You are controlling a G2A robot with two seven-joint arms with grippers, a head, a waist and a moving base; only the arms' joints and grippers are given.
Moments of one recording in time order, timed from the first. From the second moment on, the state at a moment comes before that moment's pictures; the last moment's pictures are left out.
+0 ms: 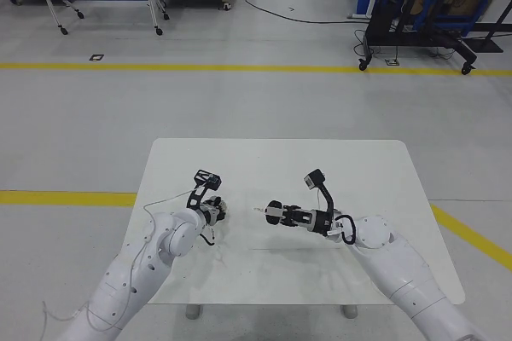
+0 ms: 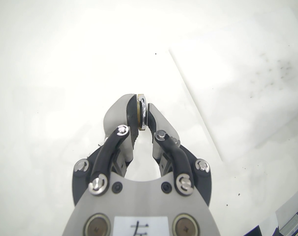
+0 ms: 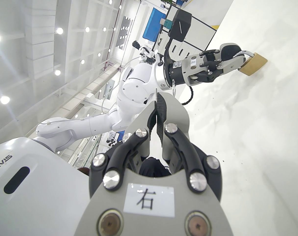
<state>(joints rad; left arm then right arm) 1.11 -1.12 -0.92 -1.47 0.93 0.04 -0.71 -1.19 -1.14 1.02 -1.31 0.37 -0.54 0.90</state>
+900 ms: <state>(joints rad) 1.12 -1.13 -0.97 -1.46 0.94 -0.04 -0.65 -1.19 -1.14 1.02 -1.31 0.37 -0.54 0.90</state>
